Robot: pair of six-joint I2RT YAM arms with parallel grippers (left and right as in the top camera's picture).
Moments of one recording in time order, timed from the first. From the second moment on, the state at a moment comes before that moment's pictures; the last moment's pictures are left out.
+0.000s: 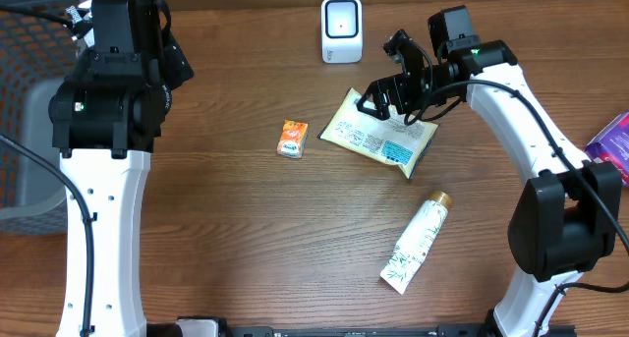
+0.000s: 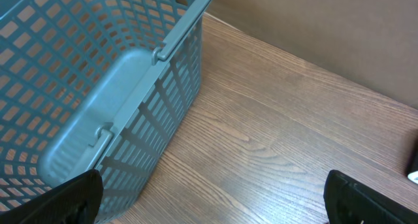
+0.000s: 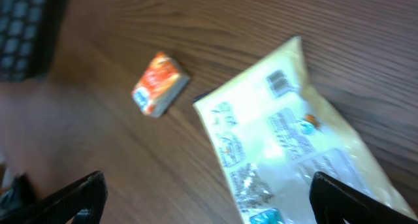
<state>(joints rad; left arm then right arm) -0.05 1.51 1.85 -1.15 -0.51 -0.44 0.22 1.97 1.67 -0.87 -0.59 -0.09</state>
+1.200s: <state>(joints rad) -0.05 1.51 1.63 -1.00 -0.54 -0.44 0.44 2.16 1.63 -1.07 0.21 -0.08</state>
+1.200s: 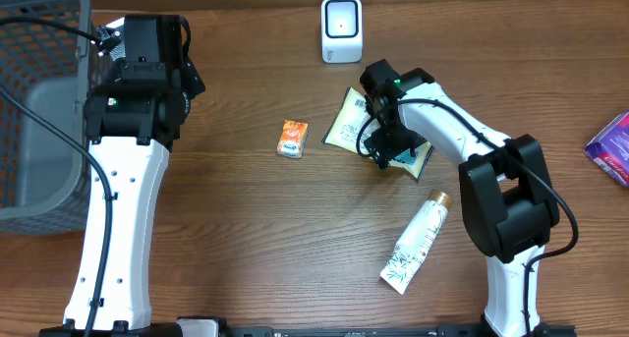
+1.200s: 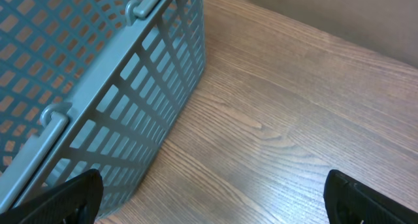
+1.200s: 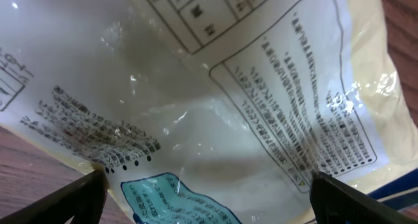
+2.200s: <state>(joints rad) -0.05 1.51 1.63 -0.97 -0.54 -0.45 0.49 2.12 1.63 -1.03 0.29 -0.12</state>
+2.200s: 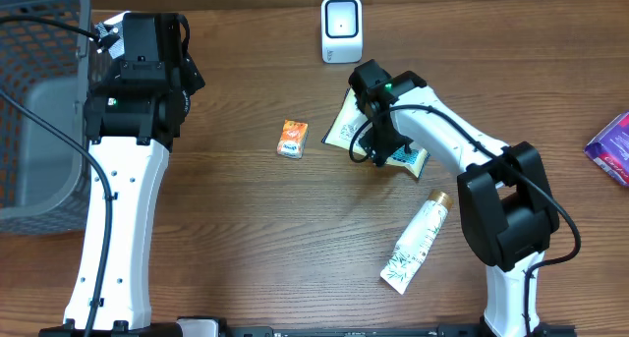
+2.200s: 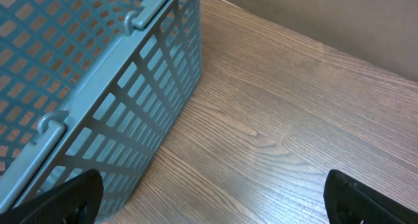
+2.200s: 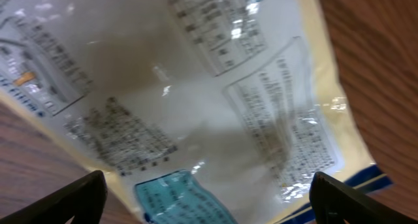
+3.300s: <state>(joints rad) -0.05 1.51 1.63 -0.98 -0.54 -0.45 0.50 2.11 1.73 -1.03 -0.38 -0.12</state>
